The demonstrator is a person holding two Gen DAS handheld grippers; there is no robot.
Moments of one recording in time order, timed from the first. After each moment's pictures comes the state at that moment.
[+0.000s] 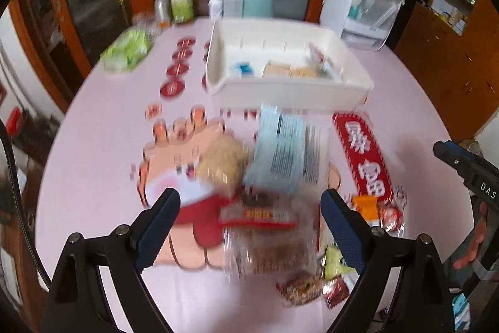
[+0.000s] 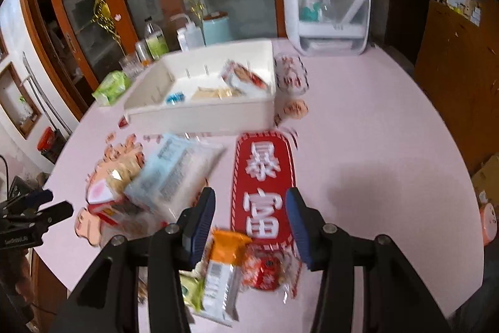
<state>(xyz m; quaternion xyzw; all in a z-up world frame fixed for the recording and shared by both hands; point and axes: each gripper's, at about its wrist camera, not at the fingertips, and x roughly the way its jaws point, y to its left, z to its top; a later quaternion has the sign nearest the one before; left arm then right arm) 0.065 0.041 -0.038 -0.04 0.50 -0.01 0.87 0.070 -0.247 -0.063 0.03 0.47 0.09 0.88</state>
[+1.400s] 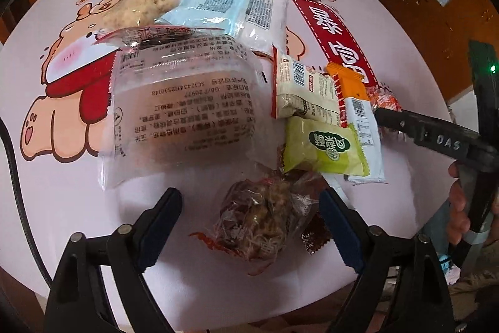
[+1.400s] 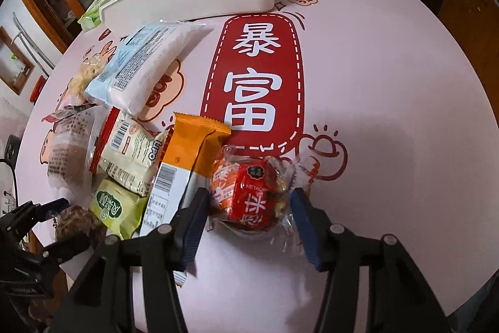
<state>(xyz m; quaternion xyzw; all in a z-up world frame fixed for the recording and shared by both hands) 0.000 -0.019 -0.168 -0.08 0.58 -0.10 0.80 0.051 -0.251 -0.165 0.00 0.57 0.12 0.81</state>
